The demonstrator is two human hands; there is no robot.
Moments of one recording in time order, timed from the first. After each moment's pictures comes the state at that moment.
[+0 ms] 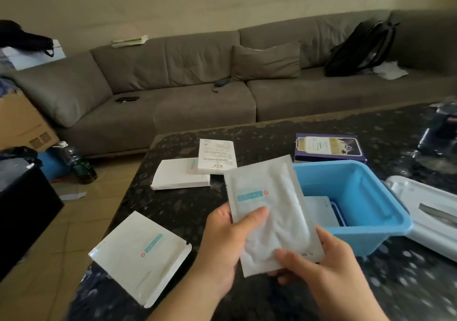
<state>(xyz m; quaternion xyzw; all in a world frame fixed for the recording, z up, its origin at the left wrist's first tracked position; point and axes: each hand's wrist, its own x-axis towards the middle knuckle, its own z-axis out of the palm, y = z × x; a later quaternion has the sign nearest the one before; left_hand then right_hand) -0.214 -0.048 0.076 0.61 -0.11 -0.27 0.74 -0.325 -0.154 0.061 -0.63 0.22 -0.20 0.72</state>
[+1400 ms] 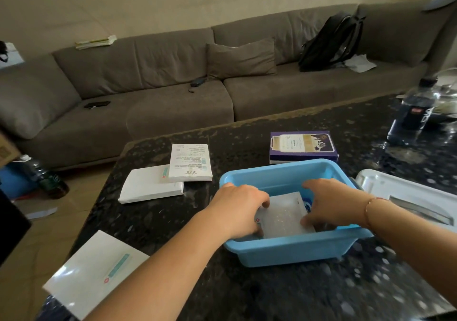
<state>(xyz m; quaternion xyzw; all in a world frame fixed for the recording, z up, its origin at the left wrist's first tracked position) -0.156 -0.142 0.074 0.83 -0.55 -0.06 0.00 -0.270 -0.308 0.078 -0.93 0.27 0.13 0.21</state>
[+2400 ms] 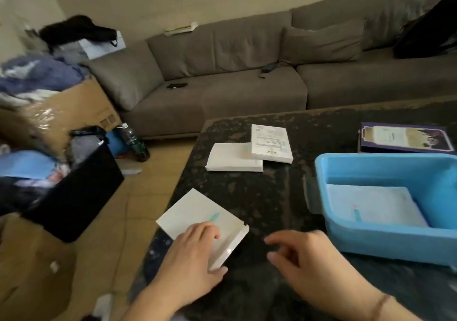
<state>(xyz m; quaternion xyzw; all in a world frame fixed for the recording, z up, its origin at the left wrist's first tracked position) -0.150 0.127 0.004 0.93 -0.35 0.00 0.07 -0.258 -0.096 0.034 -0.93 0.01 -0.07 0.35</state>
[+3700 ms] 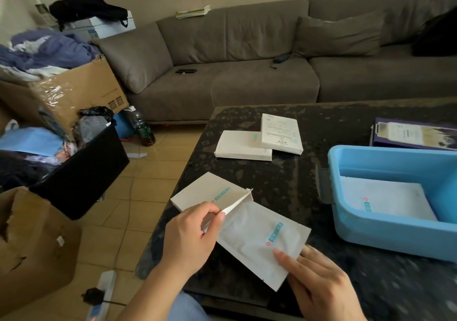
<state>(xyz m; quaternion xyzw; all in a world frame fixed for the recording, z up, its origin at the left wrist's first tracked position) -0.144 0.136 -0.016 0.88 -0.29 0.20 0.32 -0.280 -0.090 -0.059 -0.89 -0.12 -0.37 0.24</state>
